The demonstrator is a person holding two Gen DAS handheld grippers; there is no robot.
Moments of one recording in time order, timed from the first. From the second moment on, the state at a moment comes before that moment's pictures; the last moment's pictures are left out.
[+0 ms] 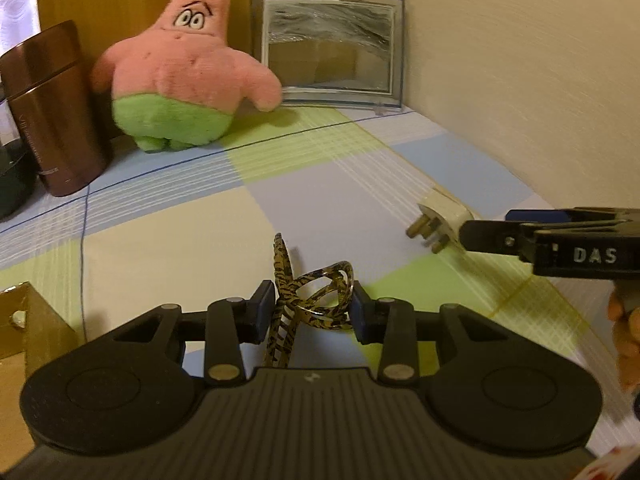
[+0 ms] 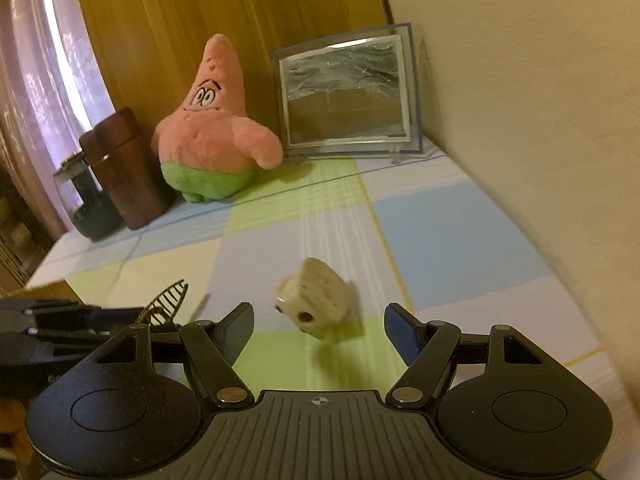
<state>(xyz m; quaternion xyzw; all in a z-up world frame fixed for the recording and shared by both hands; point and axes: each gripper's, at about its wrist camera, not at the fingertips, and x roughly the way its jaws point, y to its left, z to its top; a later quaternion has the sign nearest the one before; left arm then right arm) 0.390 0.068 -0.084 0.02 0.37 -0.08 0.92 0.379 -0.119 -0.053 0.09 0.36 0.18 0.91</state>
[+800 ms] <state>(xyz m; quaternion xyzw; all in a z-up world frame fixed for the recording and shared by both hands) 0.386 0.071 -0.077 0.01 0.37 -0.09 0.93 0.406 -0.112 -0.070 0.16 0.38 0.14 0.90</state>
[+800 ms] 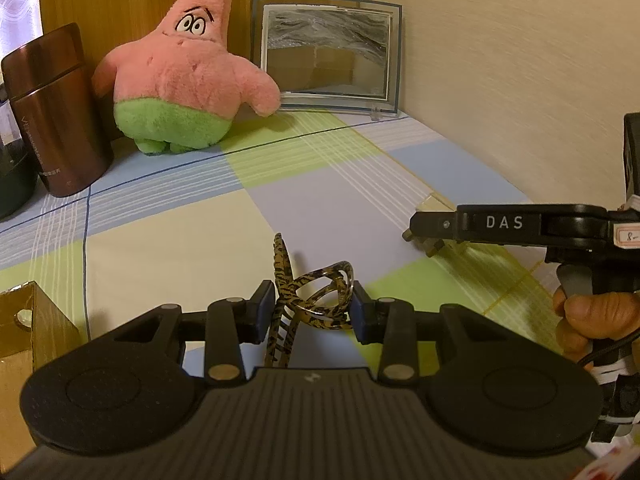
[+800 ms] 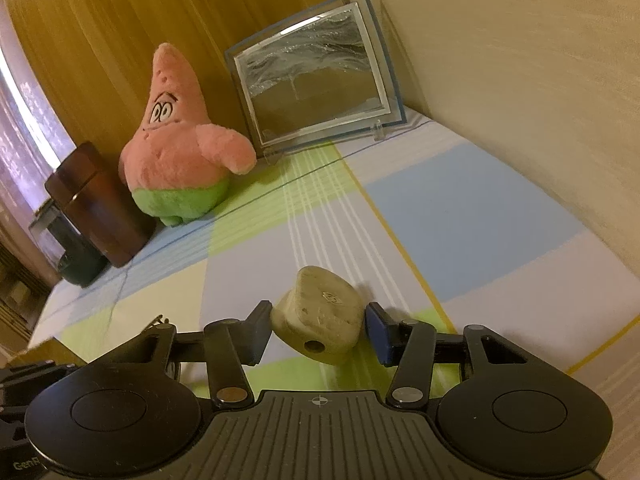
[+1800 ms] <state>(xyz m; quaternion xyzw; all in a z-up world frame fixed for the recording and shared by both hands) 0.272 0.053 -0.026 -0.01 0.36 -0.10 0.93 0.270 -0.097 -0.004 0.01 0.35 0.14 0.93</state>
